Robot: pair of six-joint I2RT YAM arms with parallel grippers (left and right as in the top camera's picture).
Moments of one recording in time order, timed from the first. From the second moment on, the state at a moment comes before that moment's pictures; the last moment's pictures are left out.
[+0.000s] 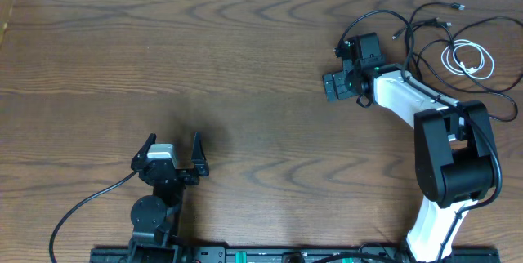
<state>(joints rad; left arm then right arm) -0.12 0.01 0.03 -0.12 -0.09 -0.09 0.24 2.01 1.21 -0.30 -0.01 -0.01</state>
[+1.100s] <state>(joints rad) -0.12 0.01 0.03 -0.12 -0.09 -0.09 0.24 1.62 0.96 -0.18 0.02 -0.06</state>
